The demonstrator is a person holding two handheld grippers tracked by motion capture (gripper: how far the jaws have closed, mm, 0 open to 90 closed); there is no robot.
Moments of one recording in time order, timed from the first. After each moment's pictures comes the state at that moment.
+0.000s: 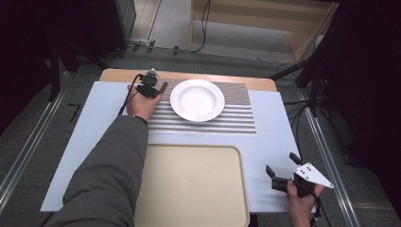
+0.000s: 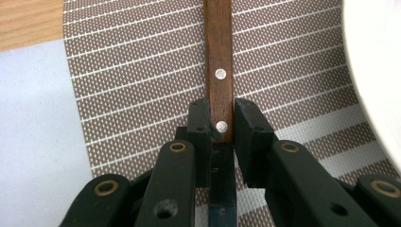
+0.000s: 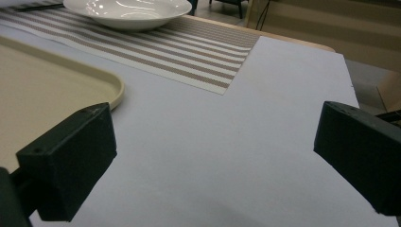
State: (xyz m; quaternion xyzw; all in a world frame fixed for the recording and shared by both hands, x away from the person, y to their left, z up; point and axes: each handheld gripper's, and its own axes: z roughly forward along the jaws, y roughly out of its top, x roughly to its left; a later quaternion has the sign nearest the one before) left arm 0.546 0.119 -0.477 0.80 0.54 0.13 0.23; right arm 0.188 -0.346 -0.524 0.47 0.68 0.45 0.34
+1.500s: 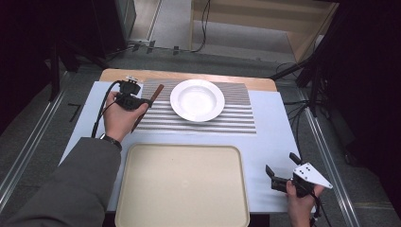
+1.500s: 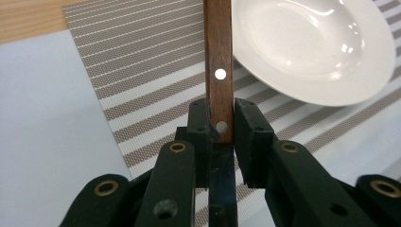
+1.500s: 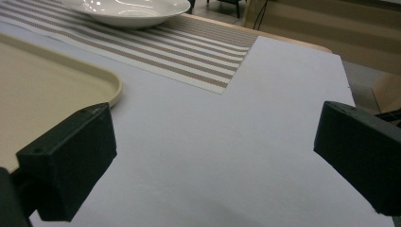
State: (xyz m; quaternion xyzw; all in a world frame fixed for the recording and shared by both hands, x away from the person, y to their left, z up) left arm 0.444 0.162 -0.416 0.81 0.47 0.11 0.33; right arm 0.188 -0.344 -0.524 0.47 0.68 0.44 0.35
